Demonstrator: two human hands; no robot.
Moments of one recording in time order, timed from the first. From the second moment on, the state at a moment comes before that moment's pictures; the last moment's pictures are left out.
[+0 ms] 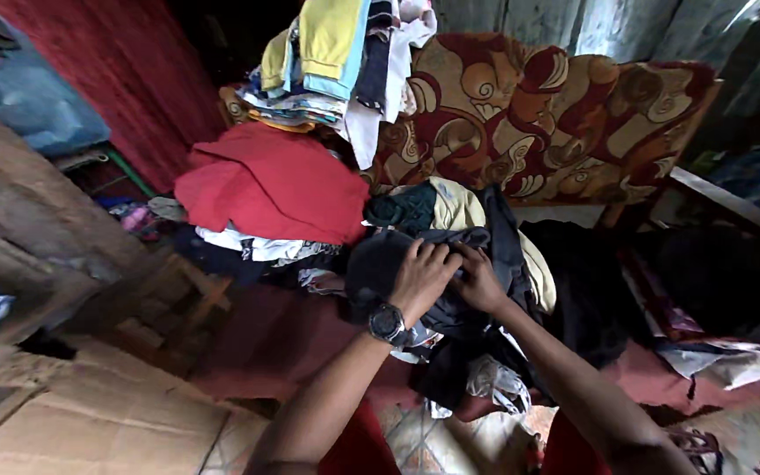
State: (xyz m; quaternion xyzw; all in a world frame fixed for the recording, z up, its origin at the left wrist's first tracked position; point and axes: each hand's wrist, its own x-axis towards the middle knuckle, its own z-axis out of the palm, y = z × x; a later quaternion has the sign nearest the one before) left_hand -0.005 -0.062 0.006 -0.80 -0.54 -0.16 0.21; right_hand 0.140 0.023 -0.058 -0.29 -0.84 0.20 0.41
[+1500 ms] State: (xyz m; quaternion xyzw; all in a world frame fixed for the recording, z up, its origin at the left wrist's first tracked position) left_hand -0.031 -0.028 0.102 -0.70 -0.60 -0.27 -0.29; right_hand 0.243 0.010 0.051 -0.47 -0.73 0.12 0.48
